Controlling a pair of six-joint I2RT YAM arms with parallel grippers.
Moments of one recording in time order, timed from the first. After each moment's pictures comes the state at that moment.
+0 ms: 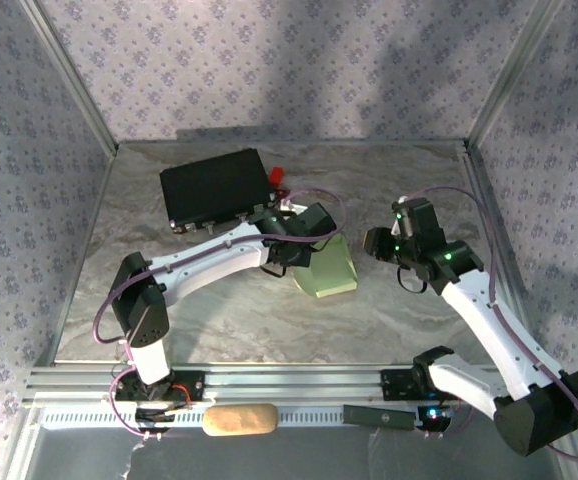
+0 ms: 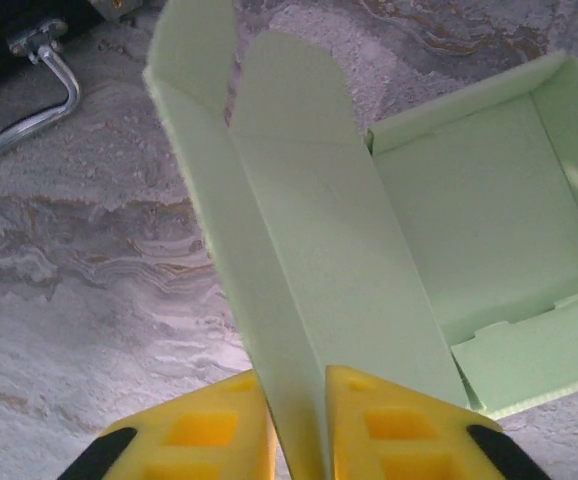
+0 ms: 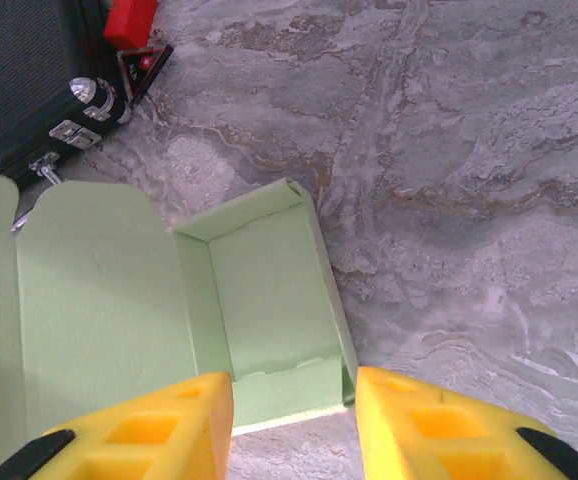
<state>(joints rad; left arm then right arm) -1.02 1.77 1.59 -1.05 -0.41 -0.77 0.39 1.00 0.96 -0.76 -0.02 0.55</state>
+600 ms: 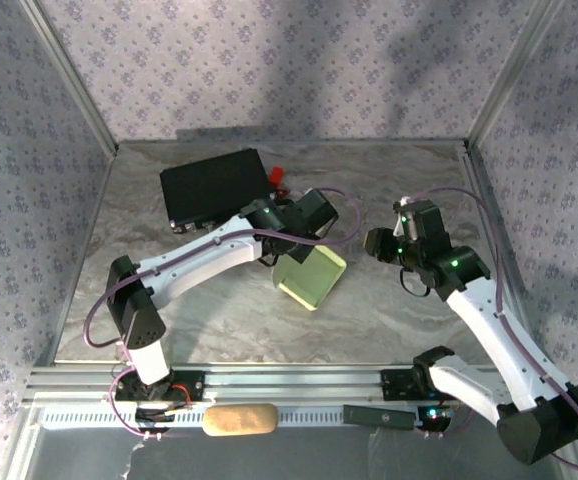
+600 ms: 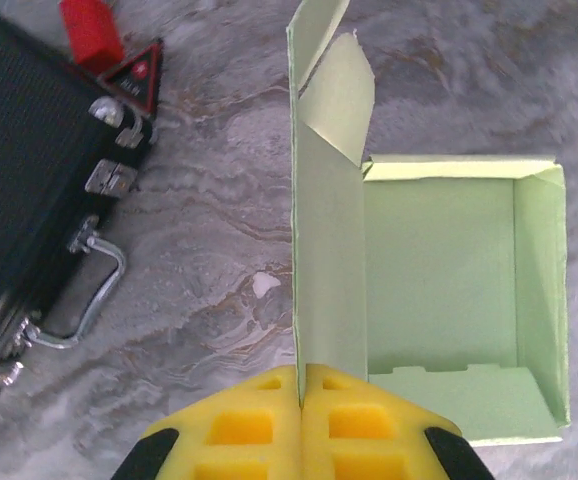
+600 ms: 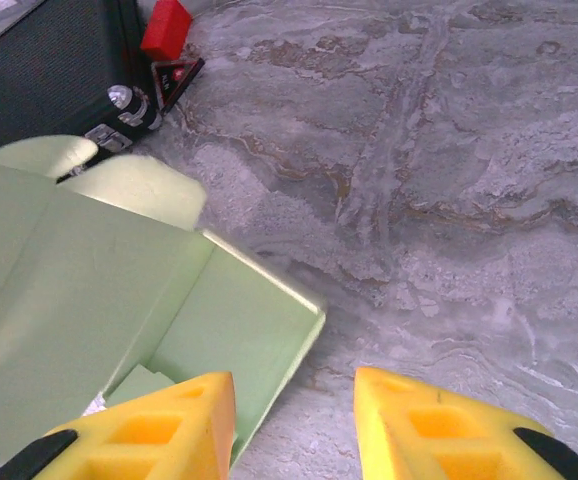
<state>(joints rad) -1.02 1.75 1.70 -1.07 -0.40 -0.17 0.40 0.95 0.96 -0.76 -0.04 0.51</state>
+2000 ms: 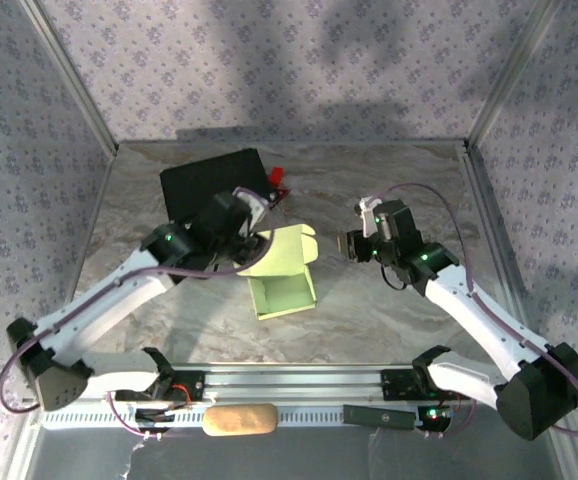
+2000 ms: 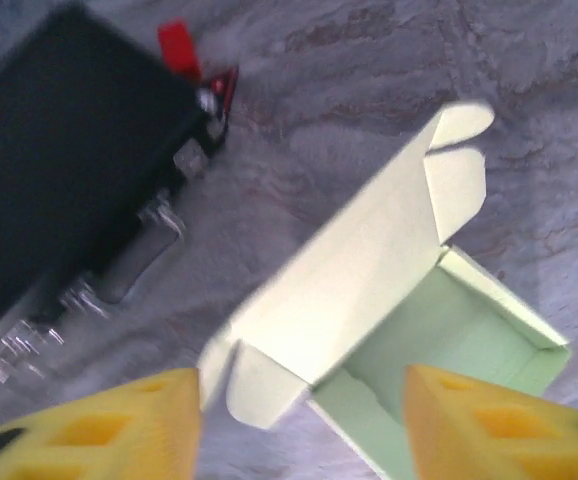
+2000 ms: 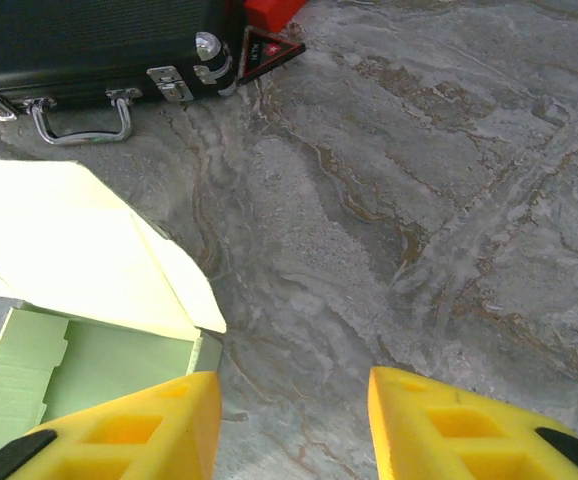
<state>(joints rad) -0.84 1.19 1.19 -0.84 -0.25 -0.22 0.52 1.09 0.87 -0.48 -0.05 0.21</state>
